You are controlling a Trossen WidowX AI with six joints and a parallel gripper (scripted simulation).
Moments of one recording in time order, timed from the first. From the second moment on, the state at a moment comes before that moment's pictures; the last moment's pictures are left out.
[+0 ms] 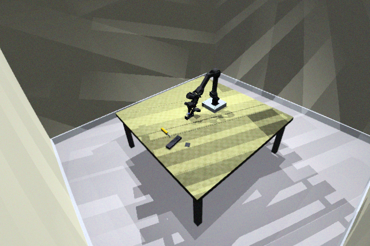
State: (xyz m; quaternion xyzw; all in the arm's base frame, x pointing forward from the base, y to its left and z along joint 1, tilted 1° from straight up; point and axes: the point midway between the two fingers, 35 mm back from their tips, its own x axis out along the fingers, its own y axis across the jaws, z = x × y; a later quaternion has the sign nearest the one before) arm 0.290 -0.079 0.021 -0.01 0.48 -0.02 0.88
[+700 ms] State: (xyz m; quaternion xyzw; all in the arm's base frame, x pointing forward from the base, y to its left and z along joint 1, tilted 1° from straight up) arm 0.293 -0.078 0.020 -0.01 0.51 -0.02 0.86
